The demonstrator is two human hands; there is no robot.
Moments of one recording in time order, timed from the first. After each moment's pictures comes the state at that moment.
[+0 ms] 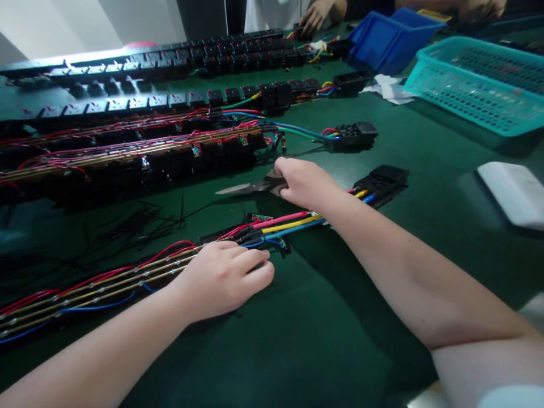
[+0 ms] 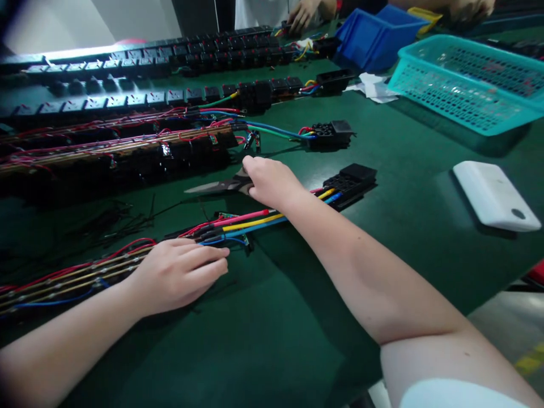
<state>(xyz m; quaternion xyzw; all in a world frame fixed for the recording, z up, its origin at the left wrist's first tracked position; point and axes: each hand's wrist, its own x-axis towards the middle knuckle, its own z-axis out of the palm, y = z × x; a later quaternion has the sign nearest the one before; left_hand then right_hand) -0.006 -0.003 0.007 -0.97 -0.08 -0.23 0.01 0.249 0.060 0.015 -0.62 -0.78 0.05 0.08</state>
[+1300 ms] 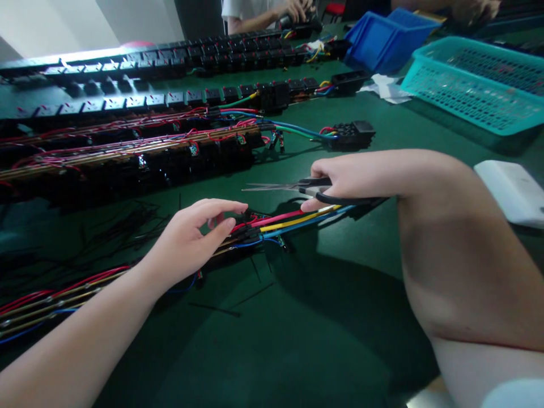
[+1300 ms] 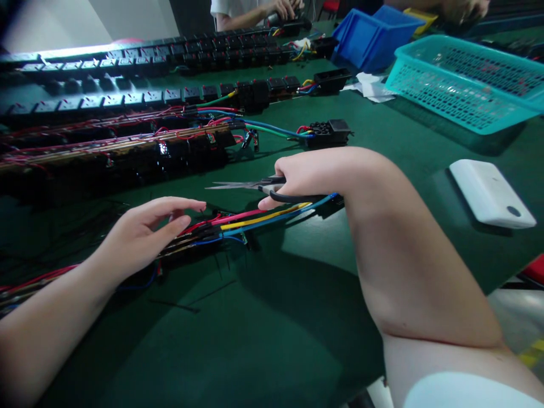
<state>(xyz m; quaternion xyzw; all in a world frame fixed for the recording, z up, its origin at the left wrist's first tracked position) -0.021 0.031 0.030 -0.81 -0.40 -0.21 -0.38 0.285 0.040 0.098 -0.67 -0.68 0.22 -0.19</state>
